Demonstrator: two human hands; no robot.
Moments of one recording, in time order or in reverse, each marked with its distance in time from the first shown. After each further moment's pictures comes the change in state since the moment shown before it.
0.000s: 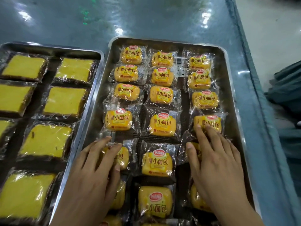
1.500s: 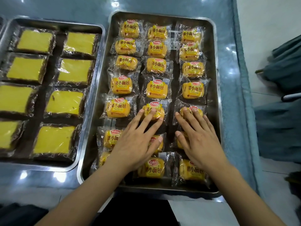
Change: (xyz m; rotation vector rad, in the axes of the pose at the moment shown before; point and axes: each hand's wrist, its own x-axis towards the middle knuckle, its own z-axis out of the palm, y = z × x) left_hand -0.014 0.078 0.004 -0.040 -0.456 0.156; right_hand -0.059 0.041 0.001 0.001 -0.207 -0.316
